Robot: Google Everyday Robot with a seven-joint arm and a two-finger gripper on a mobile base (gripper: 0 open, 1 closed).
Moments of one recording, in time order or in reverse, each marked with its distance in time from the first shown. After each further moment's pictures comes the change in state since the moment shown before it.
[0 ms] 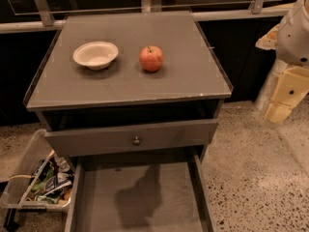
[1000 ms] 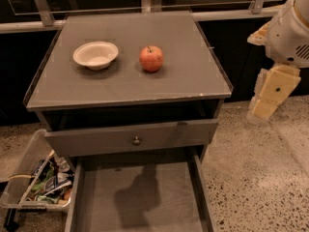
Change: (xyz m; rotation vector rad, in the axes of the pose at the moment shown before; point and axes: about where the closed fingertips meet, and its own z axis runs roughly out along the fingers) arm -0.014 -0.011 0.008 0.043 -0.040 -0.011
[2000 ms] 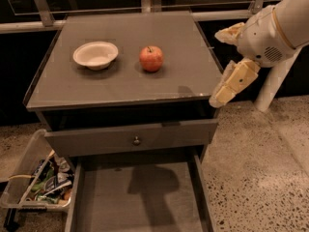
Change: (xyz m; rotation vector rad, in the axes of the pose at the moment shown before) arm -0.060 -0.034 0.042 -0.028 -0.414 0.006
